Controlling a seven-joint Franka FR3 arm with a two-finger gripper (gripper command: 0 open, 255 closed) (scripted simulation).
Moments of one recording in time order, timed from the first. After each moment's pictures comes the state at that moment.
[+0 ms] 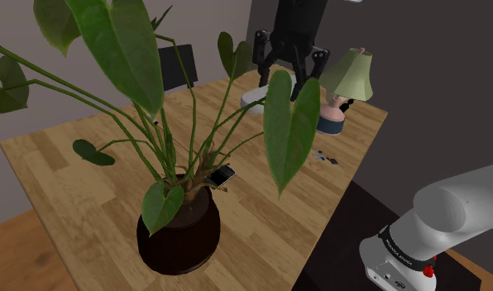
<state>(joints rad) -0.39 -0.32 0.85 -1.78 0.24 1.54 1.71</state>
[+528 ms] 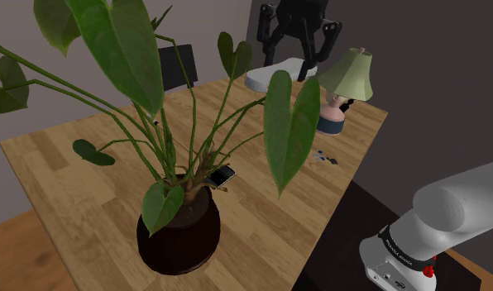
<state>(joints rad) -0.41 -0.28 0.86 -1.63 0.21 1.44 1.74</state>
